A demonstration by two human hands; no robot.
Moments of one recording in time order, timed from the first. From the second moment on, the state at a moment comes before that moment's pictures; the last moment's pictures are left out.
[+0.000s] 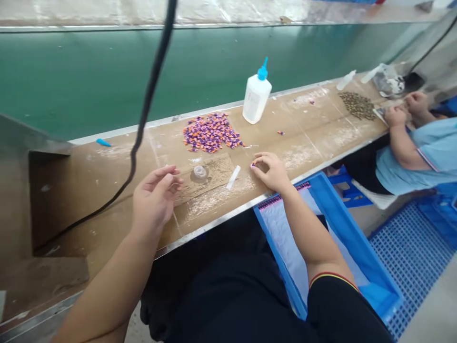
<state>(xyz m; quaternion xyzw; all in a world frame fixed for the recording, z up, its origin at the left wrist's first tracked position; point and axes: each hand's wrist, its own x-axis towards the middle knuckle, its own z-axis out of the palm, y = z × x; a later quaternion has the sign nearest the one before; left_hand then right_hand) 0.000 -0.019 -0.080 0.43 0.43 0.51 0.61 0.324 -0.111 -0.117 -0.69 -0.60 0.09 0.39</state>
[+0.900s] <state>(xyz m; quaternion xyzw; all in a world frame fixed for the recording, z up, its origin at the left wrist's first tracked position) -0.009 0.010 -0.102 0.85 0.20 0.48 -0.08 0.299 -0.263 -0.254 -0.84 -0.28 0.43 0.19</state>
